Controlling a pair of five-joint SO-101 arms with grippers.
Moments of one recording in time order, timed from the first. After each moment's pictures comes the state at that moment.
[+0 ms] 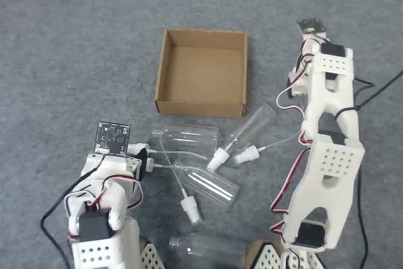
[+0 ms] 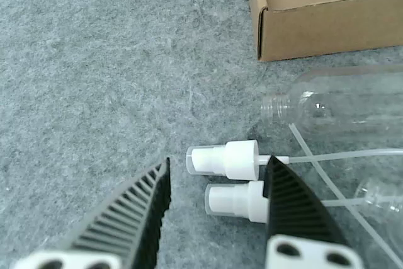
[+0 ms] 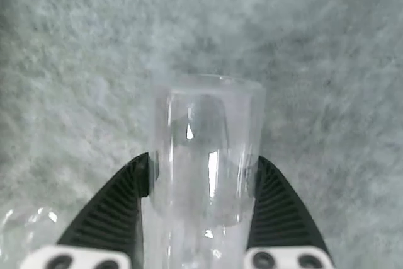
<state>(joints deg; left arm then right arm) -13.2 -103.3 91.8 69.9 -9.8 6.0 43.1 -30.5 76.1 15.3</state>
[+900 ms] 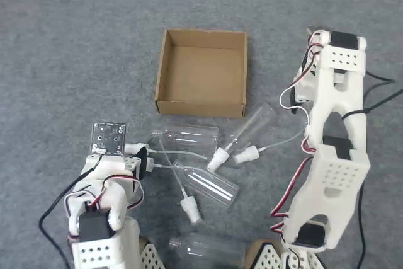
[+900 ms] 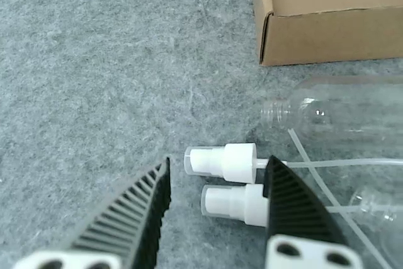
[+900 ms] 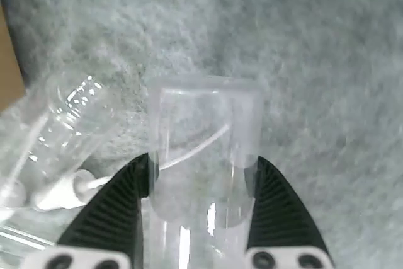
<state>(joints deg) -13.2 -103.3 91.8 69.9 -6.6 6.1 31.7 -30.6 100.0 5.3</state>
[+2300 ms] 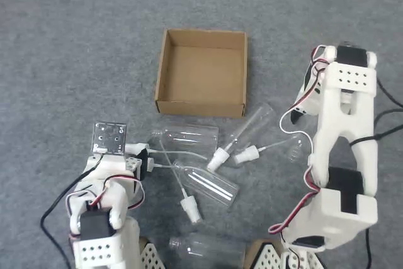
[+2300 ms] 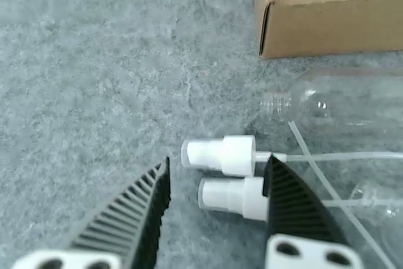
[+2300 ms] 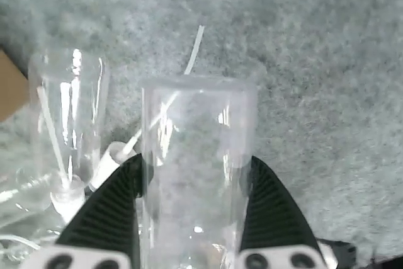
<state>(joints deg) -13.2 -103.3 93.1 69.9 -6.3 6.0 7.4 -5.3 100.4 -23.6</state>
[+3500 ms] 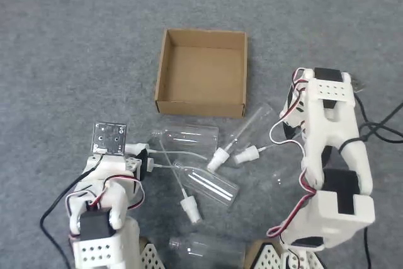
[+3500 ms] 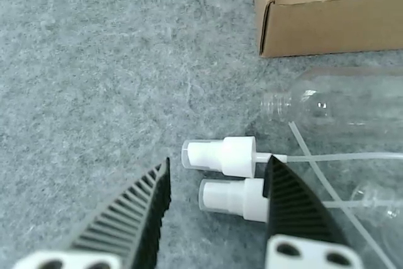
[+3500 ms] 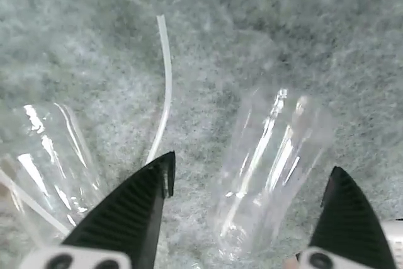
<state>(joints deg) -13.2 -103.3 93.1 69.9 -6.3 2.3 6.8 13.2 85.1 -46.6</state>
